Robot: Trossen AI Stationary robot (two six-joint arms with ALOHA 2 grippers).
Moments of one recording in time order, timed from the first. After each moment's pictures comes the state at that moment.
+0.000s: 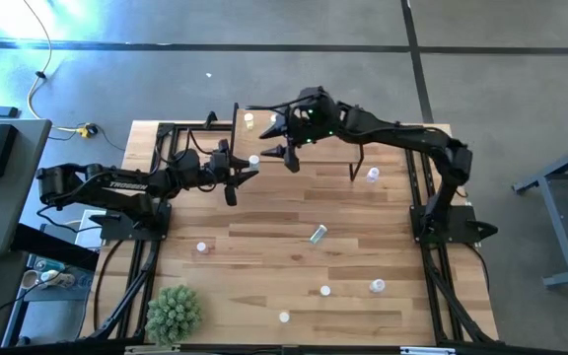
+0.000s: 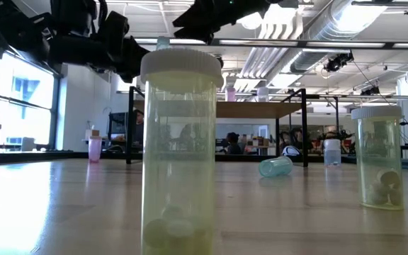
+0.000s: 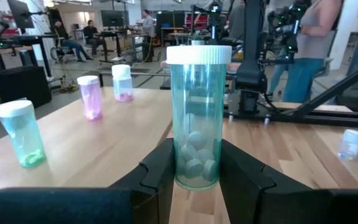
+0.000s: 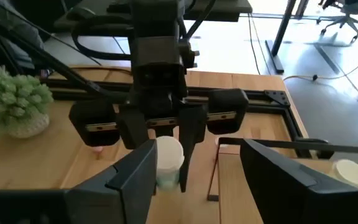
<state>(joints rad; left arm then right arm) 0.47 1.17 0.33 0.81 0.15 0.03 -0.34 1.81 1.69 -0.30 -0.41 -0.22</state>
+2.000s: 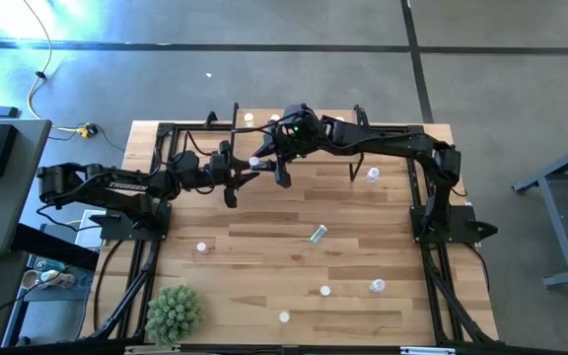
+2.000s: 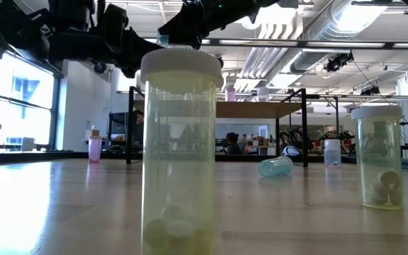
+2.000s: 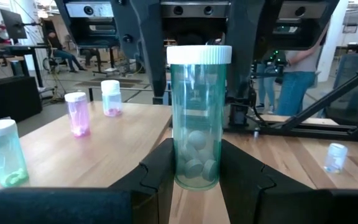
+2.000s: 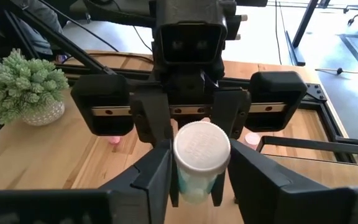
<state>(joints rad) 0.44 1.17 0.34 0.86 0.14 0.00 -0.27 1.88 1.70 -0.28 -0.40 -0.21</state>
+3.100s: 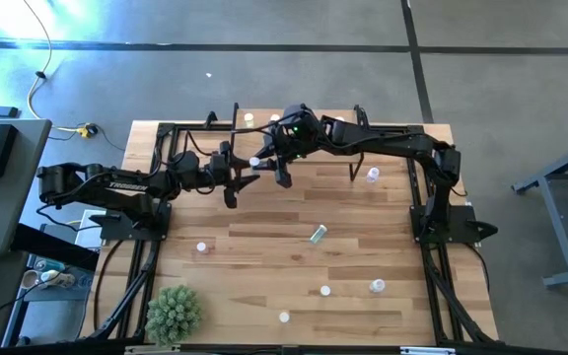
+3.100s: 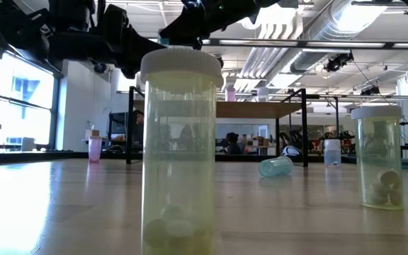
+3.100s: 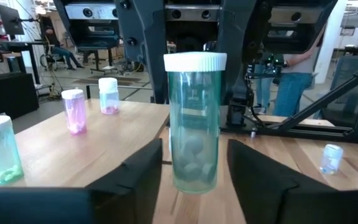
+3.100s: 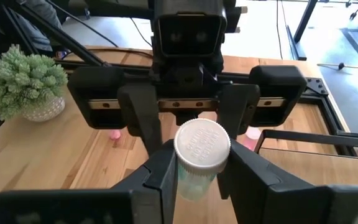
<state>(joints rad) 0.43 1.17 0.34 0.85 0.14 -0.02 -0.27 1.88 1.70 -0.30 -0.40 -0.21</state>
